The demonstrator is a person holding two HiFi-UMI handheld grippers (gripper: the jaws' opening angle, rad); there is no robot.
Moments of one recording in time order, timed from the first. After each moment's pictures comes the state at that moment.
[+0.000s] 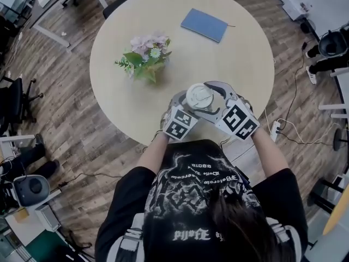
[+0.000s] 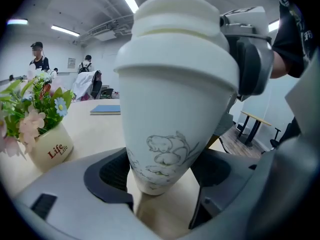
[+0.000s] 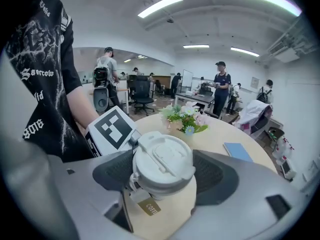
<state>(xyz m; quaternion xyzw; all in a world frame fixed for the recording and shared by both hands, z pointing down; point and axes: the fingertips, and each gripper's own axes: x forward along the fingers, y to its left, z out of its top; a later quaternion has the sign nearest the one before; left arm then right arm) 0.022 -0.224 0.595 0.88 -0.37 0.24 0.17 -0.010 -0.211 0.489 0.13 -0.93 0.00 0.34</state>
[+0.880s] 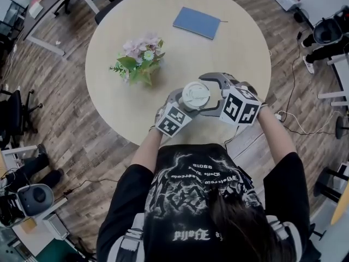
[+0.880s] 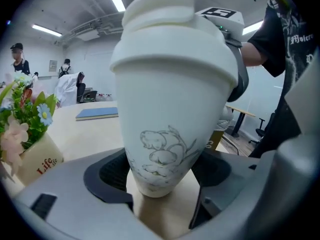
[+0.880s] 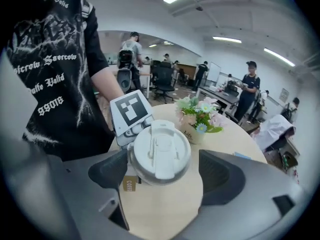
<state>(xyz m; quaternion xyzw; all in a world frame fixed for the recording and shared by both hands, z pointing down) 0.022 -0.224 0.599 0.91 -0.28 0.26 0.14 -0.004 -0.215 0.497 0.00 -0.91 -0.09 0.41</state>
